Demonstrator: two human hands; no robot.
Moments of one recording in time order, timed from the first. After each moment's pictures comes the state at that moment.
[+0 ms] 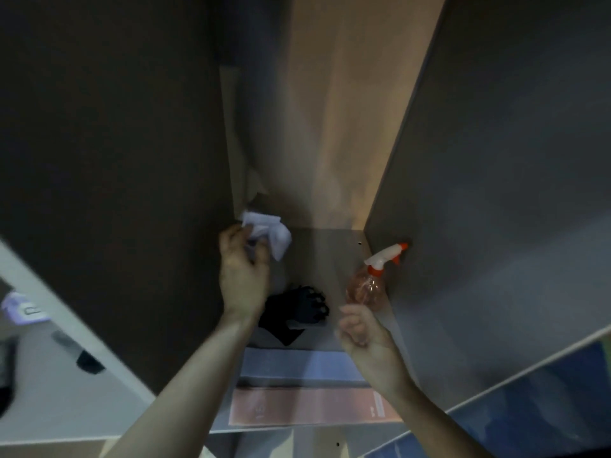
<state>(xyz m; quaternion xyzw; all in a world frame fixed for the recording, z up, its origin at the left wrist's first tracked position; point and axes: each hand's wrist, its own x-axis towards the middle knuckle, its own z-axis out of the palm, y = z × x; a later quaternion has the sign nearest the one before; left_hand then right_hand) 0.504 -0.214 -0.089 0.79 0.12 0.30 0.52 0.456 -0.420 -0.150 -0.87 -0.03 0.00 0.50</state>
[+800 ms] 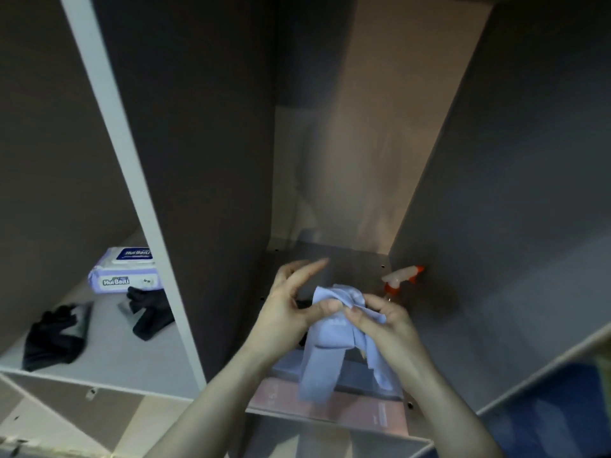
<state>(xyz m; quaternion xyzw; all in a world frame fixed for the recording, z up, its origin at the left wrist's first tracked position) 0.400 -0.243 -0.042 0.77 0.00 0.11 0.63 0.428 -0.411 -0.042 -0.75 -0.14 0.09 0.65</state>
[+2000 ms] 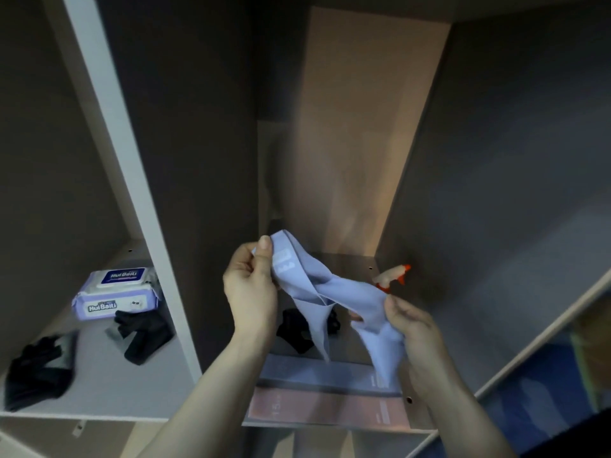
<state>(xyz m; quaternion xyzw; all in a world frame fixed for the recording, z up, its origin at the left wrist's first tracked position) 0.414 -0.225 -0.005 0.56 0.14 0.33 0.75 0.407 -0.414 -0.021 -0.64 0.03 0.03 0.76</state>
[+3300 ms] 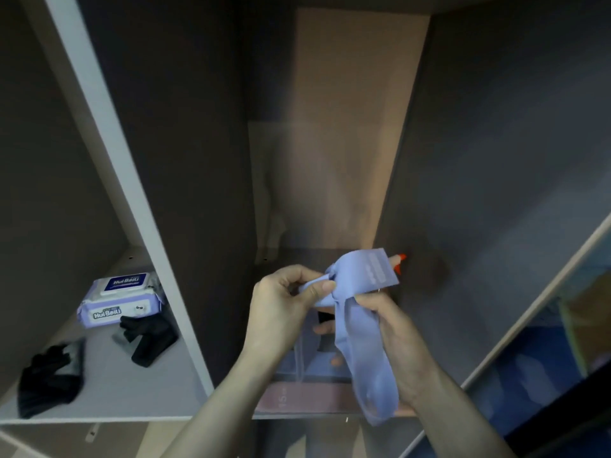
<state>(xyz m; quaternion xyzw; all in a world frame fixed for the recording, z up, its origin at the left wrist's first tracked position) 0.373 -0.245 0.003 0.76 0.00 0.16 0.63 0.368 -0.391 0.001 -0.60 -0.06 0.17 0.78</state>
